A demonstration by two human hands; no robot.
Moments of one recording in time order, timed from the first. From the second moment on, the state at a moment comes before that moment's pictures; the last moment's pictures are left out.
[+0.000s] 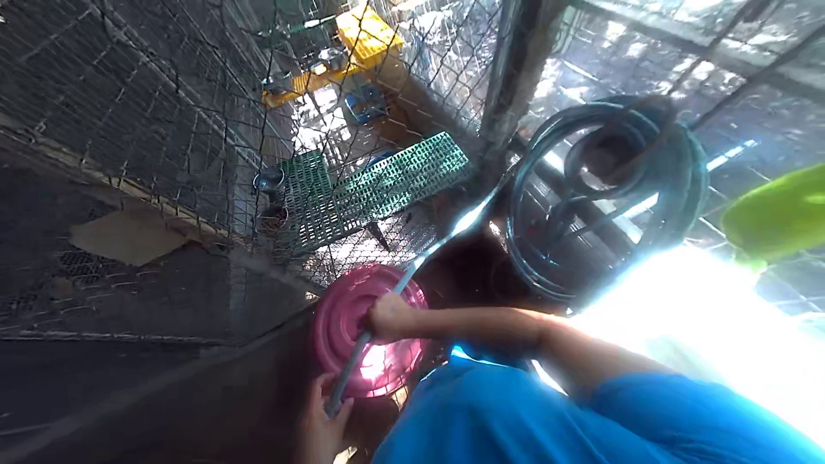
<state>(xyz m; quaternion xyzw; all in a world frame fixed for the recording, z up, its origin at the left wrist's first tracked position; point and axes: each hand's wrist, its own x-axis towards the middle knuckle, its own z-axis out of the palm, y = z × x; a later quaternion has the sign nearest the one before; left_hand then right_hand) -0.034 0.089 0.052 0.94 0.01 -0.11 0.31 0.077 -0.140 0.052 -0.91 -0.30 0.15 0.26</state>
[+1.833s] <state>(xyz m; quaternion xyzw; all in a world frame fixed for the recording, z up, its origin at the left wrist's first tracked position) 0.156 0.041 -0.022 0.92 0.00 -0.23 0.31 0.063 -0.514 0.180 -0.93 0.17 -0.31 0.13</state>
